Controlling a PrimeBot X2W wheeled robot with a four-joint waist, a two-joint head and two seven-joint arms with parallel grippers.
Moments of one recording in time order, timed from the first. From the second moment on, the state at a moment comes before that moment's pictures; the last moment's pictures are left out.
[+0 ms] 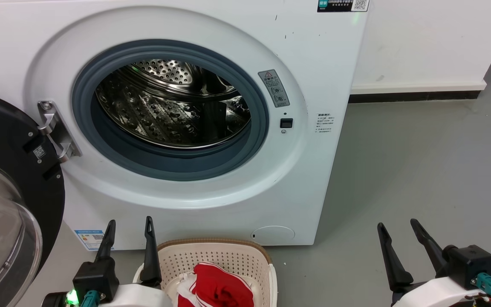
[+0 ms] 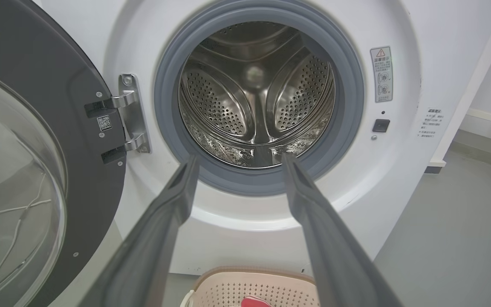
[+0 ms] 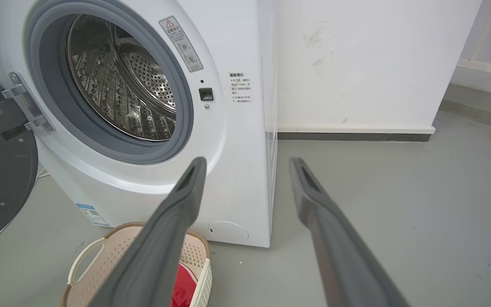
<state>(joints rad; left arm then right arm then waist) 0.11 0.10 -0.12 -0.09 -0.15 0.17 -0.12 0.14 -0.05 0.04 -0.12 0.14 0.13 0.04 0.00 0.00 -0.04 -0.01</state>
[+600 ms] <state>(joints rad) 0.12 0.12 -0.12 -0.07 -0.15 0.17 -0.11 0.15 -0.05 0.05 -0.09 0.15 0.13 0.04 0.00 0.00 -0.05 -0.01</state>
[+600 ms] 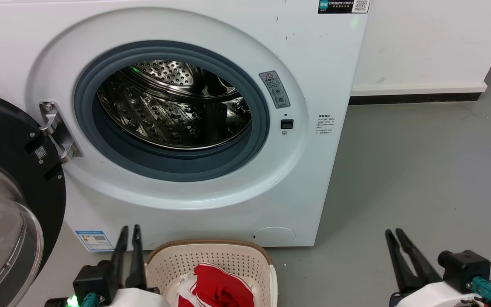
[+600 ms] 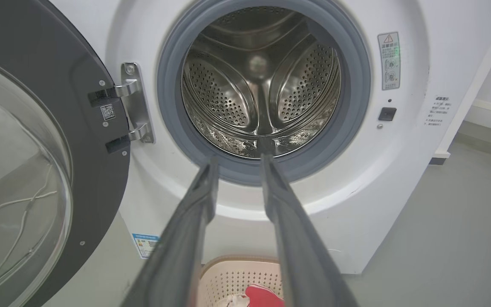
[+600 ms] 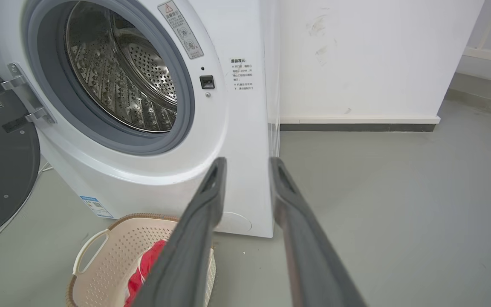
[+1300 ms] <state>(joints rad) 0.09 0.11 -0.08 0.01 -0.55 0.10 -0.07 0.11 -0.07 0.04 0.00 0.55 0.13 0.04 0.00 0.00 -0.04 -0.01</state>
